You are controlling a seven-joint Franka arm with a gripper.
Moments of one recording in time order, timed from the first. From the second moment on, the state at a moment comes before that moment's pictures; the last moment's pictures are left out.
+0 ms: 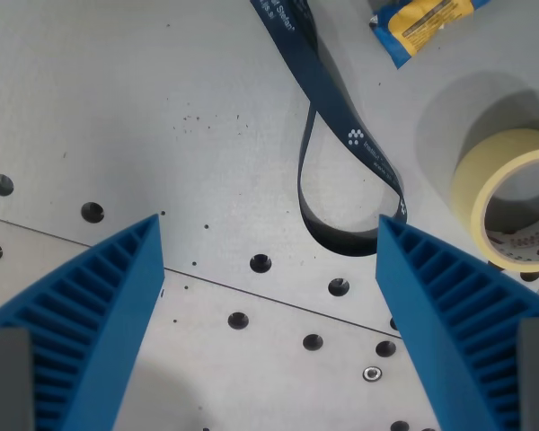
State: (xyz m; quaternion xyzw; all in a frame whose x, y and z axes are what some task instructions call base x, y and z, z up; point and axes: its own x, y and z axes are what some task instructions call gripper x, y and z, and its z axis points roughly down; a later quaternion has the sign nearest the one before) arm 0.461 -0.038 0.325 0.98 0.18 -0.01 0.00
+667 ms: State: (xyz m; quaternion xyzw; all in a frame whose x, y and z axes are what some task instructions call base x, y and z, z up) arm 0.453 -0.088 0.324 0.99 0.17 -0.01 0.00
